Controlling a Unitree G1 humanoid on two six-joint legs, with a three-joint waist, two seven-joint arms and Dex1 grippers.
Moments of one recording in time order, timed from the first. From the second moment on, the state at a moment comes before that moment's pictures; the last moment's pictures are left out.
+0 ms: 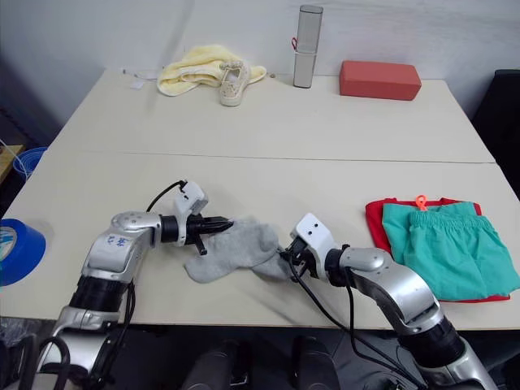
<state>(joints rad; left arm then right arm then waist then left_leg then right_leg) -0.46 0.45 -0.01 -0.03 -0.14 0.78 -0.84 -0.34 -0.61 0.27 -0.38 0.44 0.88 0.54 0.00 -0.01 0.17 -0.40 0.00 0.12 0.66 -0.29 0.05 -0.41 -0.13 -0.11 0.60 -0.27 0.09</state>
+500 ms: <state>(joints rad) -0.26 0.51 0.13 -0.29 -0.28 0.93 -0.67 -0.28 -0.66 0.08 -0.29 0.49 0.81 0.71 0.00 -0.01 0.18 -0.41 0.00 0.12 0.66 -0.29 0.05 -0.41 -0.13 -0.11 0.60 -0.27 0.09</state>
